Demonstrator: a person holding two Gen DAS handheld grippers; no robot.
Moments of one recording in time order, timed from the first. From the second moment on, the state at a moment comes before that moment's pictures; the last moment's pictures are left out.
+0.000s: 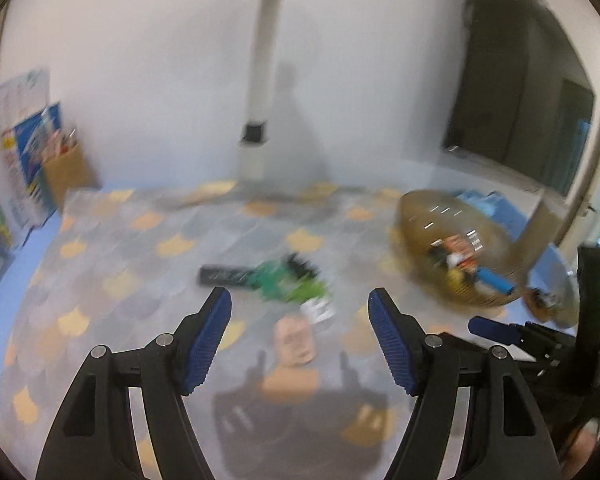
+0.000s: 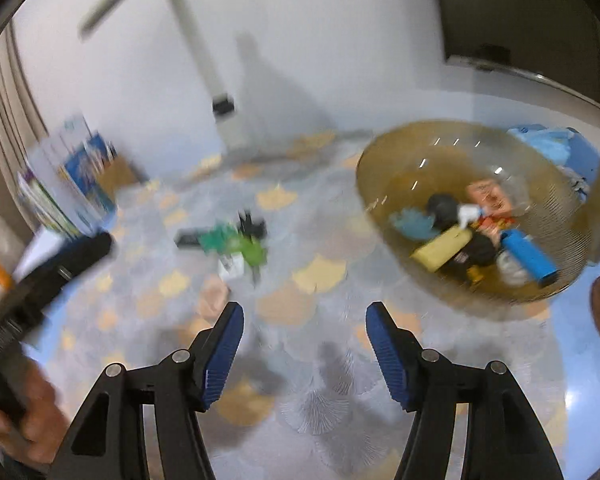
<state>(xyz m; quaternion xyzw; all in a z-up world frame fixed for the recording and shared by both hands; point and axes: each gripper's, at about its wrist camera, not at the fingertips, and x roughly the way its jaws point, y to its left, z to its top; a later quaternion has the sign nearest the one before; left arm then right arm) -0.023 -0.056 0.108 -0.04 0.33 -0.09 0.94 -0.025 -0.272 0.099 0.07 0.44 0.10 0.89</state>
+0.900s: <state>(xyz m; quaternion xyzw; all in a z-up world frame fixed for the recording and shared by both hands) -0.012 -0.025 0.002 -0.06 0.44 -0.01 0.90 -0.017 -0.251 0.028 0.02 0.48 0.07 0.88</state>
